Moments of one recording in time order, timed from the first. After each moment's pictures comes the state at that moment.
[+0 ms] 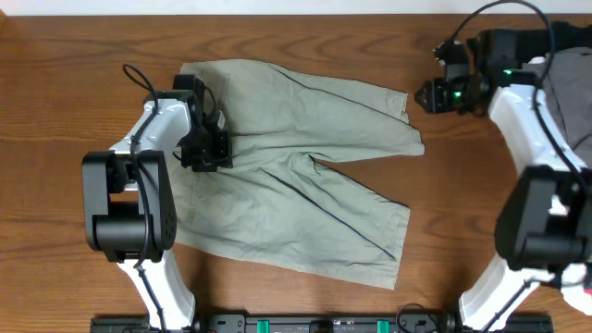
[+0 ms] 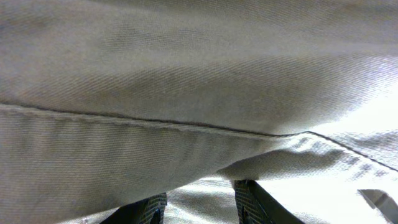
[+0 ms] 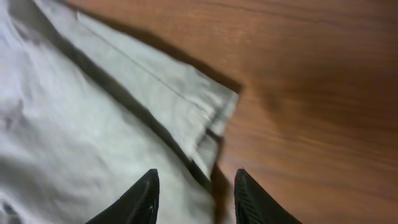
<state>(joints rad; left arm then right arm) -0.01 2.03 1.35 -0.94 0.23 -0.09 -0.07 1.98 1.49 -0.62 -0.43 -0.09</state>
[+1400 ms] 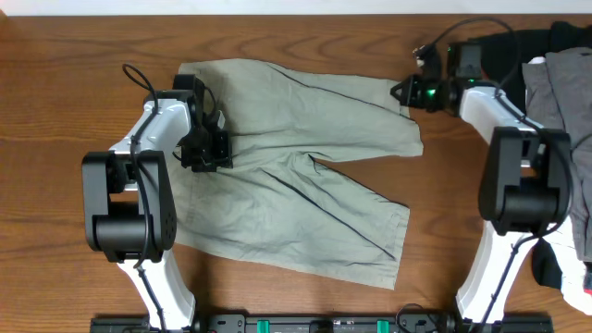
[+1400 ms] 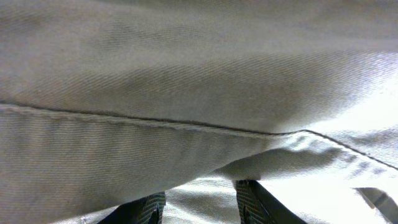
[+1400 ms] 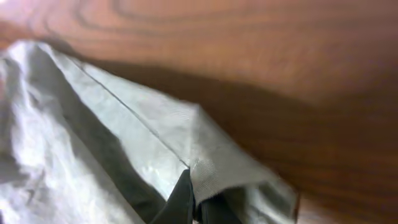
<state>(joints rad) -0.01 2.03 1.35 -0.95 0.23 -0.09 -0.05 2.19 1.50 -0.27 -0.62 0.17</state>
